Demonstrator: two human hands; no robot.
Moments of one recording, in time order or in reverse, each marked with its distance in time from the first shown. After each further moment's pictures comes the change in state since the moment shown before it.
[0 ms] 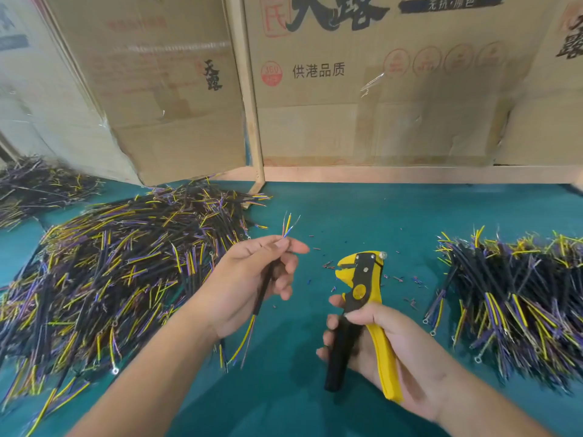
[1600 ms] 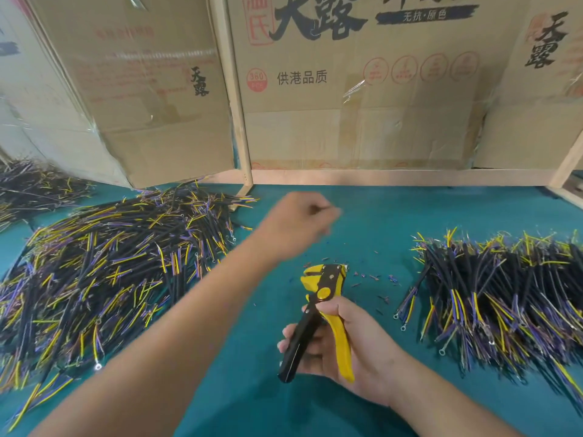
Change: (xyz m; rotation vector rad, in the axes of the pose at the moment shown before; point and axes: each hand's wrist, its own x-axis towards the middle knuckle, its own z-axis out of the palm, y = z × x) left_hand 0.076 0.030 0.074 0.866 0.047 0.063; right_hand 0.025 0.011 0.013 -0.011 0.048 0.325
